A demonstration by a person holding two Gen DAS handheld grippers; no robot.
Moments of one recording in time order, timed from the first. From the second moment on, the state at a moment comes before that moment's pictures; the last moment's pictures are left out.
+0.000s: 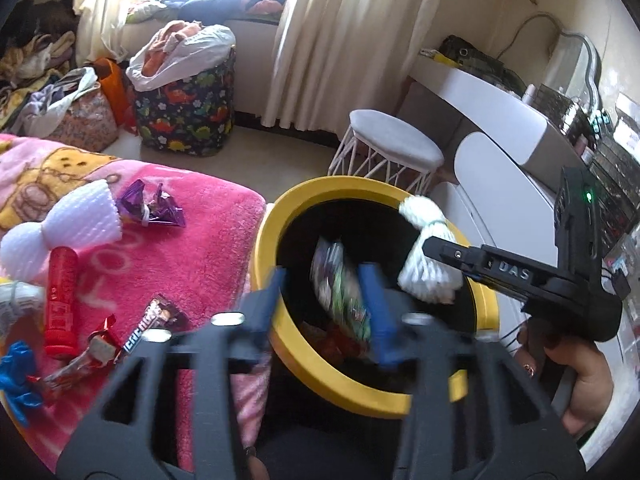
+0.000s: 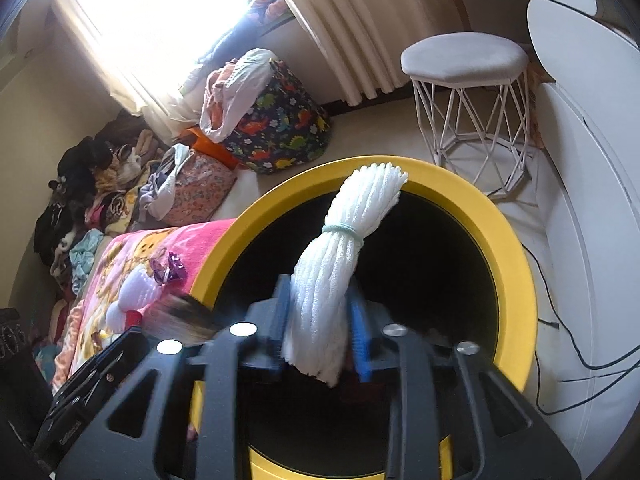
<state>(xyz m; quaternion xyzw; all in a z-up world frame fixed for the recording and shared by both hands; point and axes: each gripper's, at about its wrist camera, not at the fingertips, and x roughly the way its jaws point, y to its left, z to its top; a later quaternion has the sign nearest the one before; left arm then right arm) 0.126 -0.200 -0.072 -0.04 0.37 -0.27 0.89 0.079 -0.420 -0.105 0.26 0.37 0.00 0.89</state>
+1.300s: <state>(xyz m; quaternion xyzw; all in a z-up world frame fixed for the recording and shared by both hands) 0.124 -0.008 -0.061 -0.14 0.32 -0.05 0.93 0.082 -0.220 -0.079 0.11 0.38 0.15 0.91</state>
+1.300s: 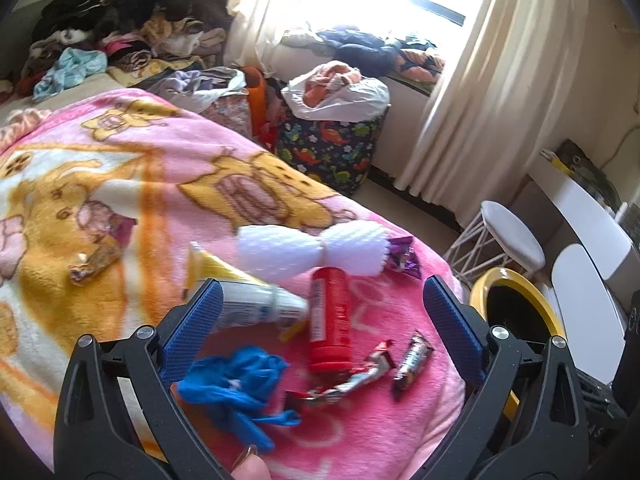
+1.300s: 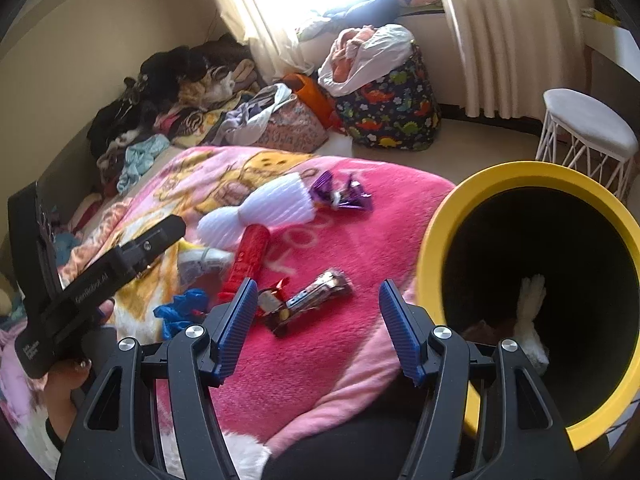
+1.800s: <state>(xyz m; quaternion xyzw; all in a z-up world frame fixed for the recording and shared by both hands) 0.129 0.049 -0.083 -0.19 0.34 -0.01 0.92 0.109 -0.176 -0.102 0.07 0.43 0.13 0.89</state>
